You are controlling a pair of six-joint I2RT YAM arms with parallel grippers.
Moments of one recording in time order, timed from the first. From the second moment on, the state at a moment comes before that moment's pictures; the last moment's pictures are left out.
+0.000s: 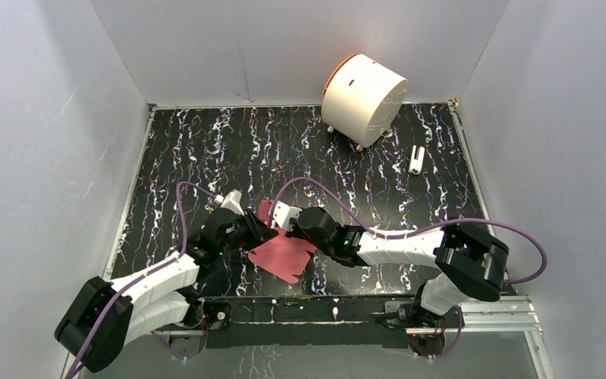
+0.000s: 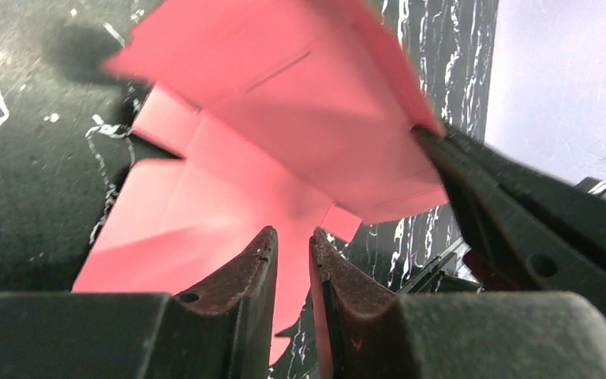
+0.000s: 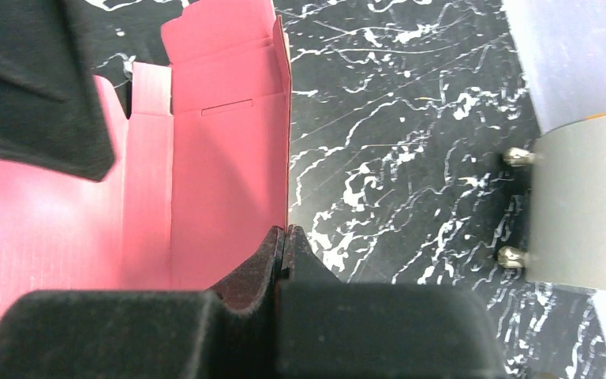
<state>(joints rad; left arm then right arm) -0.60 1.02 0.27 0.23 0.16 -0.98 1.17 1.50 0.75 0.24 0.37 -0.44</state>
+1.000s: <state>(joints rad) -0.60 1.29 0.23 0.42 0.13 -1.02 1.29 1.60 0.84 0.20 0.37 -0.42</state>
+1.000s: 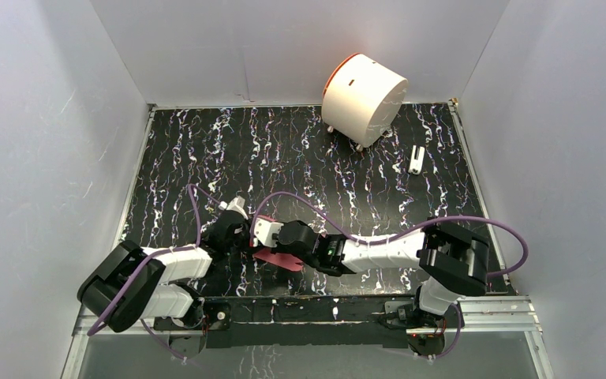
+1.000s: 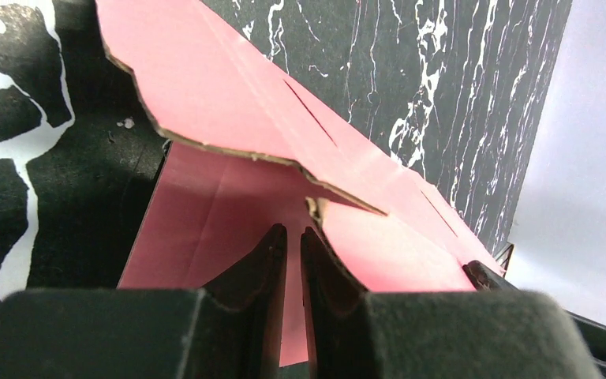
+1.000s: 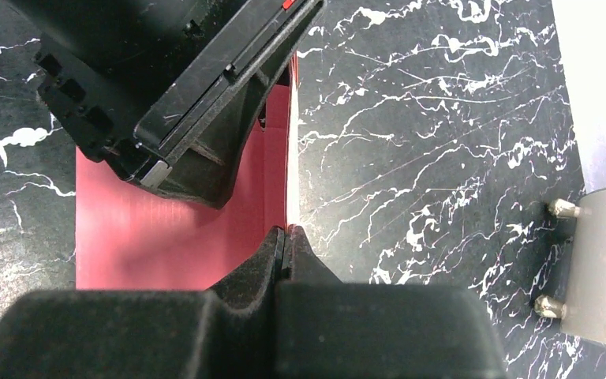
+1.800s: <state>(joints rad) -0.60 1.24 0.22 0.38 0.09 -1.02 1.29 1.58 0.89 0.12 0.45 -0.45</state>
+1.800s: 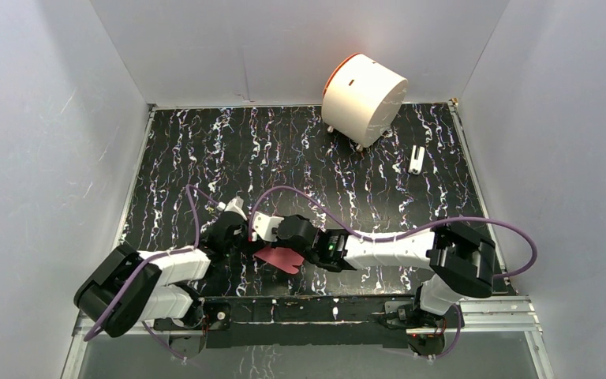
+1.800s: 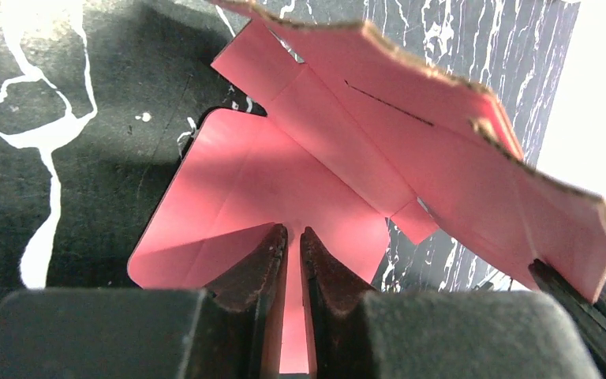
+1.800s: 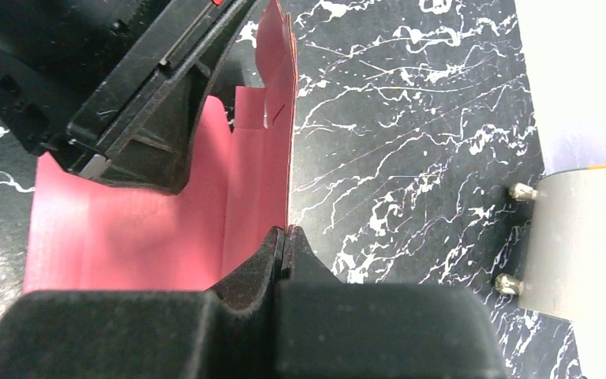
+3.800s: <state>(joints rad) -0.36 1.25 0.39 0.46 0.08 -0.80 0.99 1.65 0.87 0.27 0.14 -0.64</state>
